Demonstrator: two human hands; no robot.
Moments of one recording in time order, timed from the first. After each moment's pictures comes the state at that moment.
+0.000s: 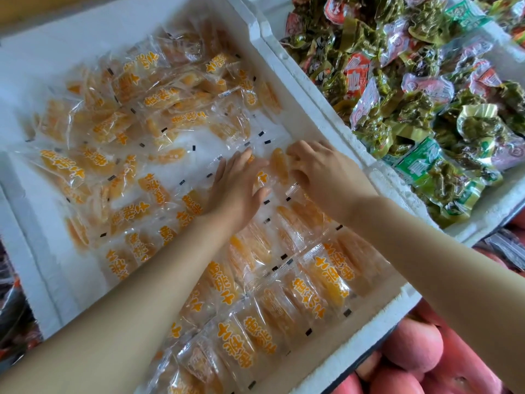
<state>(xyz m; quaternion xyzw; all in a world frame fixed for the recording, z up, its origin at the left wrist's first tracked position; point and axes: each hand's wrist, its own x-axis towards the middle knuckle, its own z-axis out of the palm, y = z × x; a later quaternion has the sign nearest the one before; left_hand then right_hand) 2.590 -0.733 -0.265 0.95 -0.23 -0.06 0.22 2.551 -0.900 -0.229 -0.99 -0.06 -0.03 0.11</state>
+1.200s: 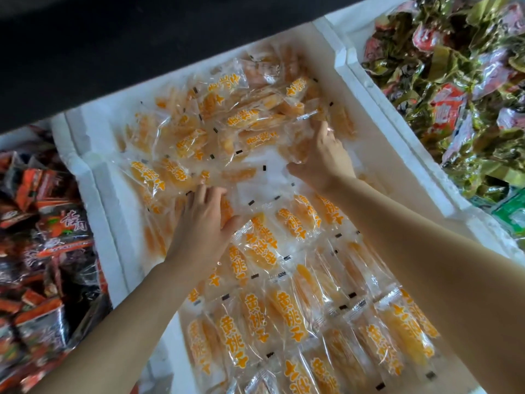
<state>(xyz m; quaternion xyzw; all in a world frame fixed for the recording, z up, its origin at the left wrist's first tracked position) 2.593 -0.604 -0.246 0.98 -0.08 -0.01 0.16 2.666 -0.811 -0.248 -0.97 0.07 0.00 0.24</state>
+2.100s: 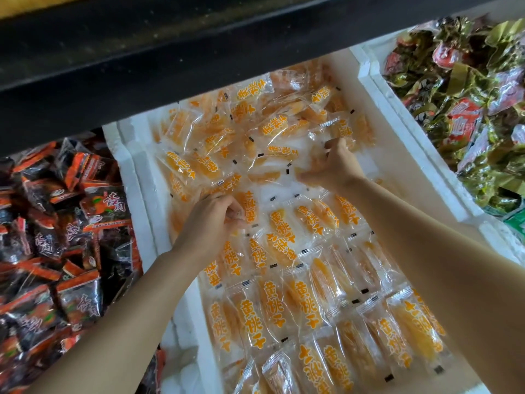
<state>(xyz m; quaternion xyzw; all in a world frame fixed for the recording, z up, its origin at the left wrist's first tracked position) 2.587 -0.573 -0.241 0.95 -0.10 -0.04 0.28 2.660 -0.802 -0.243 -0.92 0.12 0.08 0.37</state>
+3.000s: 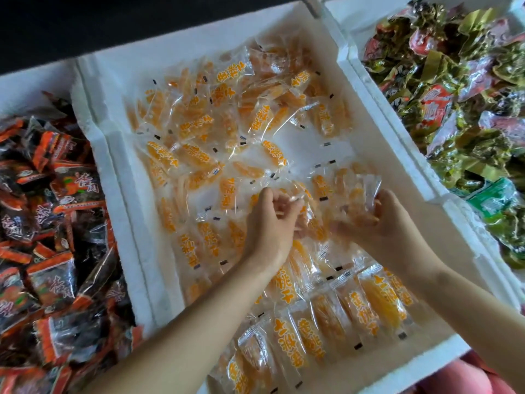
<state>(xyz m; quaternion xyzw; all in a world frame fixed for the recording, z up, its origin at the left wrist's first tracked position) 2.534 -0.693 -0.230 0.72 0.11 -0.11 0.67 2.504 -0.845 -0.205 -0.81 0.18 0.06 0.55</state>
